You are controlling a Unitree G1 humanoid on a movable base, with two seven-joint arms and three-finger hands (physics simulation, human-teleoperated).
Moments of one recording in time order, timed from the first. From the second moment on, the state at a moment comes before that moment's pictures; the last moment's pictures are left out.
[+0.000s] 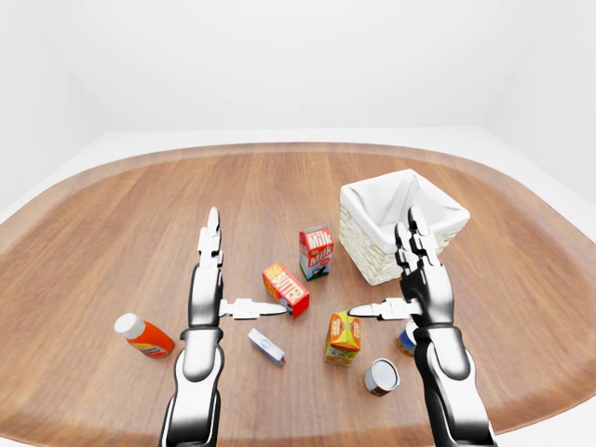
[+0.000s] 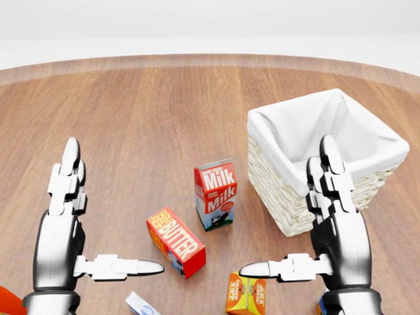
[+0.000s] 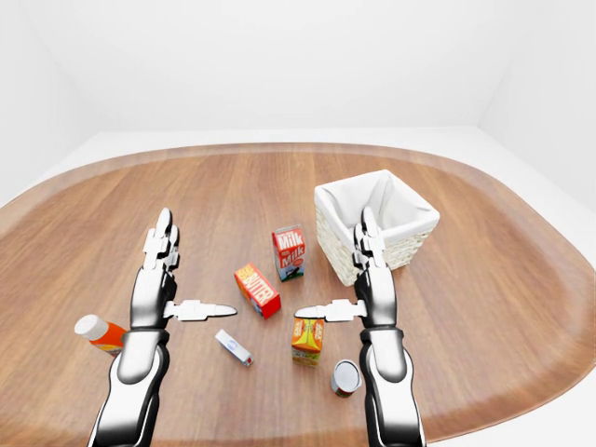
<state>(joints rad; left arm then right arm) 0.08 0.01 -0.01 -0.27 0.22 -0.09 0.03 0.12 0.00 -0.02 -0.31 0.02 -0.09 0.06</state>
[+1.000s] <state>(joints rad) 0.08 0.01 -0.01 -0.25 0.22 -0.09 0.02 0.17 -0.04 -0.07 -0.35 -0.53 -0.09 0.02</state>
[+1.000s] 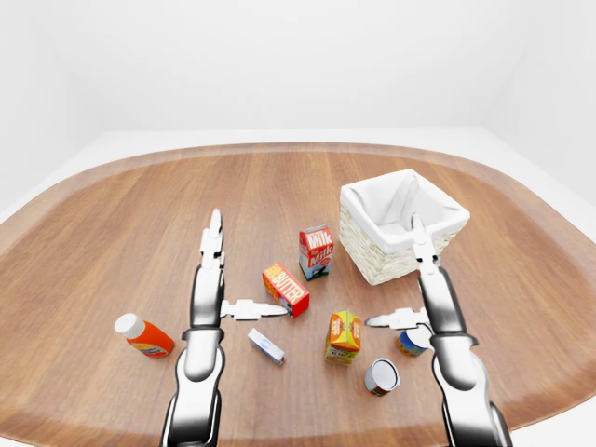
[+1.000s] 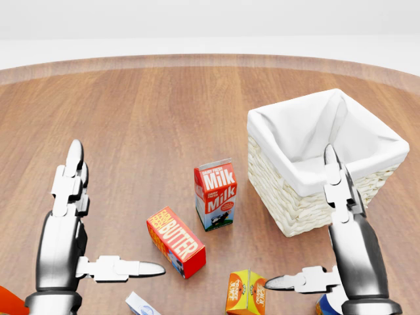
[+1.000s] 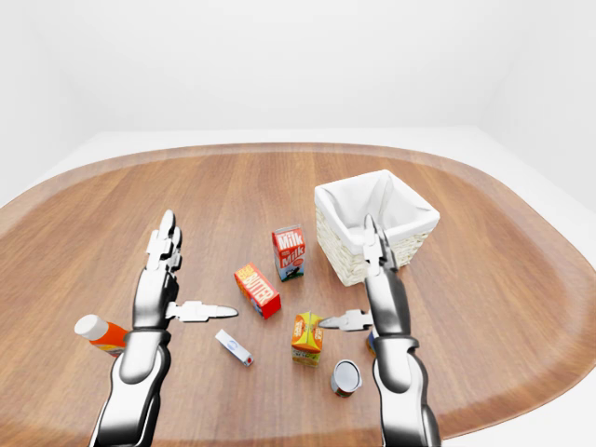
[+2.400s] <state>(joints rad) 0.08 0.01 -0.02 -0.25 0.23 -0.09 0.02 0.23 -0.12 -0.11 -0.29 -1.20 -0.09 -0.08</state>
